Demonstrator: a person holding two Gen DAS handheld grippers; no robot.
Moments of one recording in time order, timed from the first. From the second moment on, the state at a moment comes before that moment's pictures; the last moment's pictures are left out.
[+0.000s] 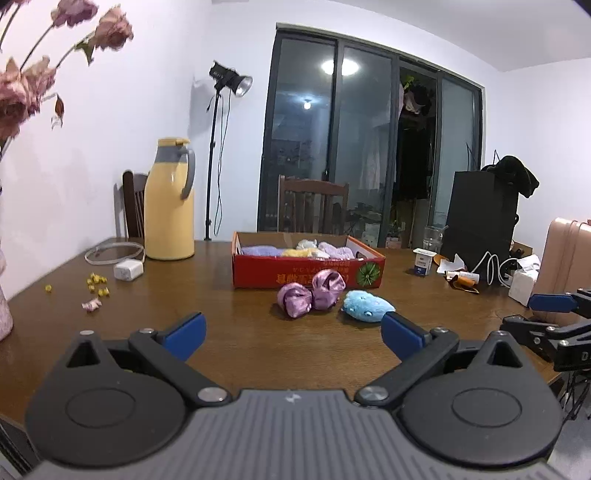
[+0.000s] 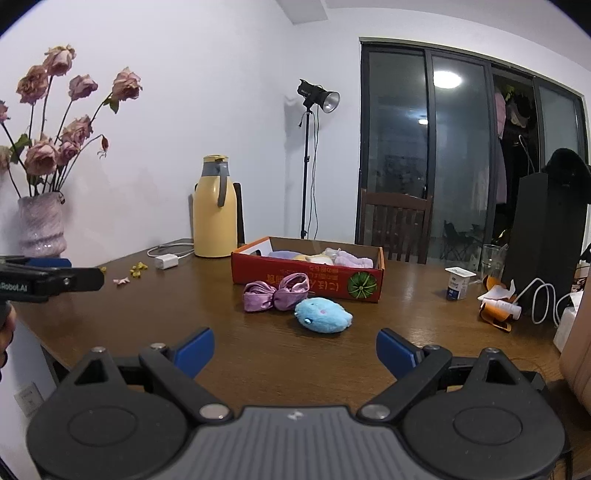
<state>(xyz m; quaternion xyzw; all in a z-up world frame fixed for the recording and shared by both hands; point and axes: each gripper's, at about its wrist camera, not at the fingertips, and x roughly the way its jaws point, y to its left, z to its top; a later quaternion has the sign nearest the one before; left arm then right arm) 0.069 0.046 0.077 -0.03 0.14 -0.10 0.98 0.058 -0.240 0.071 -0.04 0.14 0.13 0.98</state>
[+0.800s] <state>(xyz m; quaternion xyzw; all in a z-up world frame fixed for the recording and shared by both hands) 0.224 0.034 0.029 -0.05 0.23 -0.10 0.97 0.224 -0.246 0.034 0.05 0.21 0.13 0.97</state>
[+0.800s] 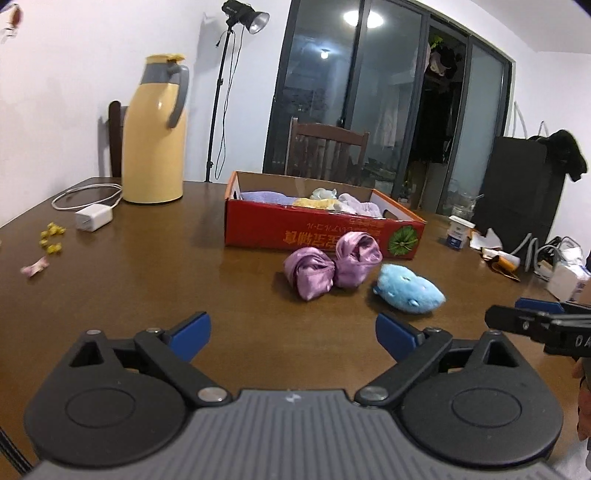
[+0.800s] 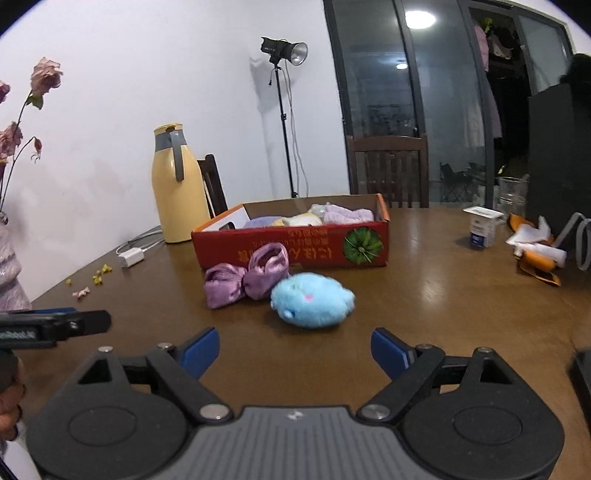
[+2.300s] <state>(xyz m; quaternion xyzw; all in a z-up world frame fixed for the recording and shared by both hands) 0.221 -0.008 0.027 -0.08 0.28 -0.22 0.93 0.220 -0.220 0.020 0.09 0.21 0.17 0.96</state>
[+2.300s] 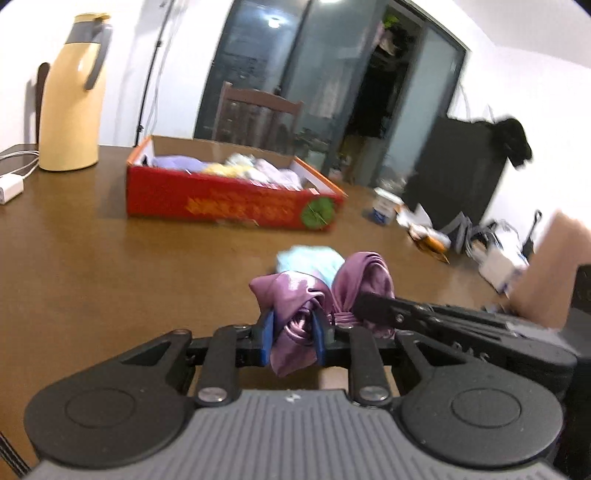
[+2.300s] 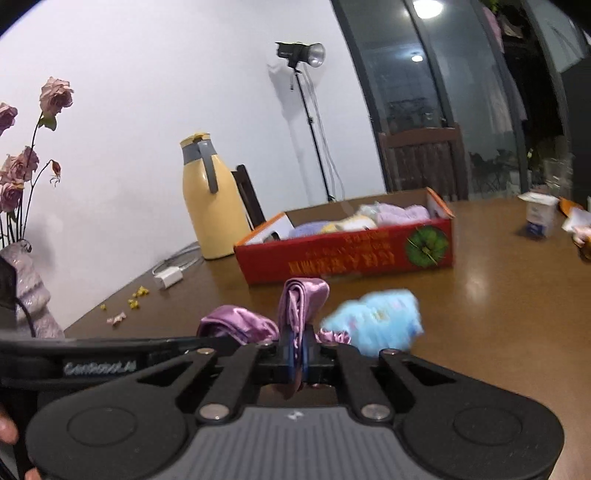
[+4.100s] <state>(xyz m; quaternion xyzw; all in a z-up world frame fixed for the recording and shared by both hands) 0.550 0.054 0.067 -0.07 0.27 -0.12 0.95 0.621 -0.138 0.068 0.05 0.32 0.22 0.92</state>
